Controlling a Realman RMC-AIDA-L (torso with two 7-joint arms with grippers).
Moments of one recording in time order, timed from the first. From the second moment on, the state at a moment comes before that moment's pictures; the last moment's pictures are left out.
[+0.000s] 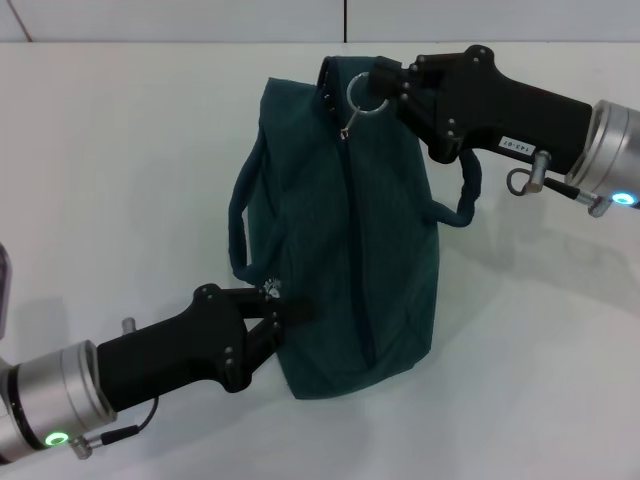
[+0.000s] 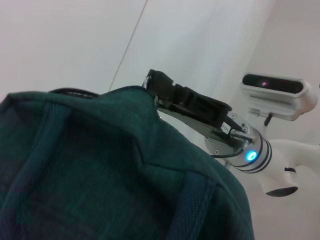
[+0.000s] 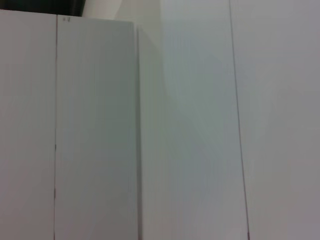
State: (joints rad) left arm -0.36 -2.08 0.81 0.19 1.67 1.71 -0.97; right arm 0.63 2.02 -1.48 -0.46 -0.88 -1.36 0.93
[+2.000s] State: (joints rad) left arm -0.49 -2.03 0.76 0.55 1.75 1.71 -1.70; right arm 0.52 2.02 -1.51 -0.50 -0.88 -1.47 0.79
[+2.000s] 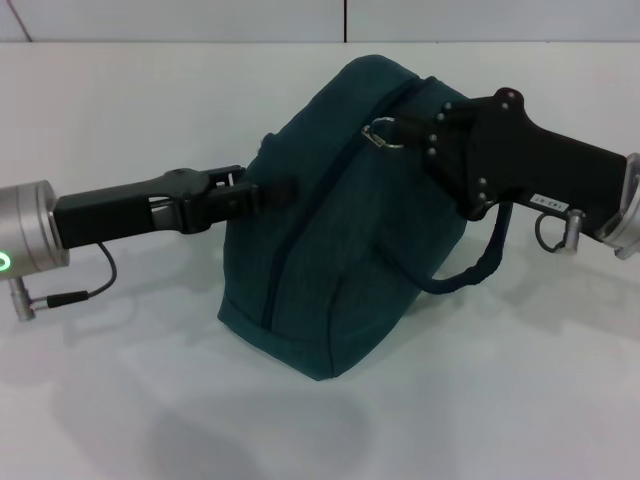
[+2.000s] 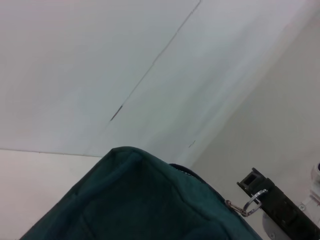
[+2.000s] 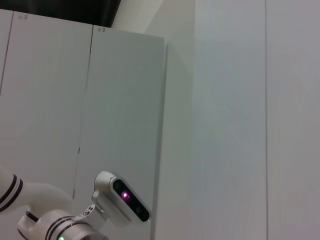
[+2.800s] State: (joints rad) left arm -0.50 -2.02 0.77 0.58 1.82 1.77 -1.66; right arm 0.53 2.02 -1.42 -0.51 -0.87 -1.34 0.75
